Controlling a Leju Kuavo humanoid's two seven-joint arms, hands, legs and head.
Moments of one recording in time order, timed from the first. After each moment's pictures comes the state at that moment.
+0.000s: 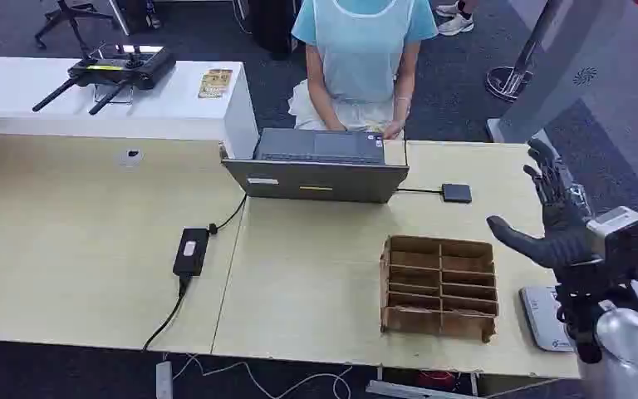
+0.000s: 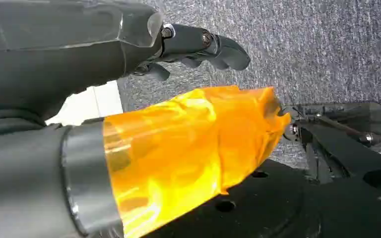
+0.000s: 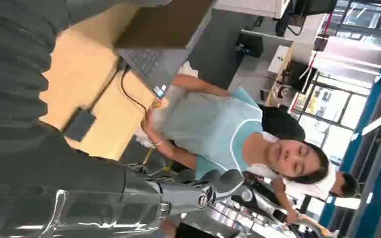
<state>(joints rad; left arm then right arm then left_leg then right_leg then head) -0.07 -0.05 -1.43 -0.12 1.41 0.15 -0.04 -0.21 -0.36 -0.03 -1.69 0.00 0.14 -0.29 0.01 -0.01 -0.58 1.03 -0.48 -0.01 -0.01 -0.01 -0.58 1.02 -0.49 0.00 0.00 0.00</state>
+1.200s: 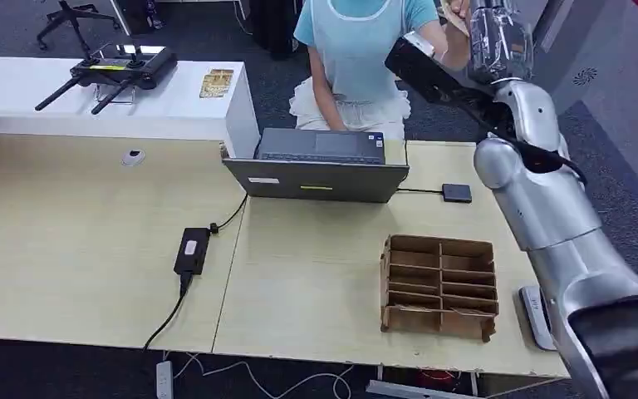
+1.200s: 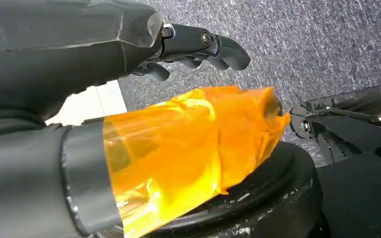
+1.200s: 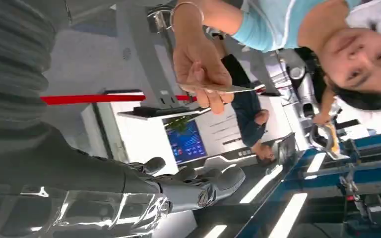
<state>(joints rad) -0.11 -0.05 -1.51 -0.12 1.31 0.11 0.04 -1.04 -0.22 0.50 -1.04 0.95 -0.14 0.15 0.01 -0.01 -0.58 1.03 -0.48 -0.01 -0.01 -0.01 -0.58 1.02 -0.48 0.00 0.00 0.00</state>
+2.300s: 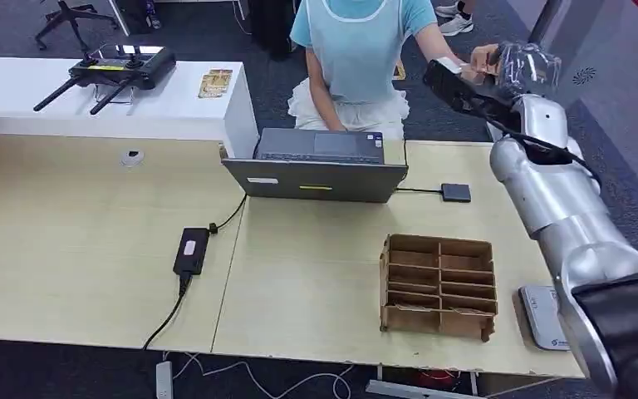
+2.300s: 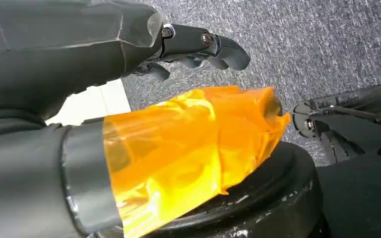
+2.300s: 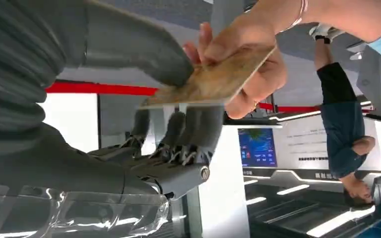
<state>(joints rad) -0.12 -0.05 -1.52 -0.12 1.34 0.11 0.05 -1.11 -0.23 0.45 -0.66 1.09 -0.17 0.18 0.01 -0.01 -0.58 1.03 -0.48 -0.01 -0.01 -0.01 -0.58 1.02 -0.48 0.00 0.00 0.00</state>
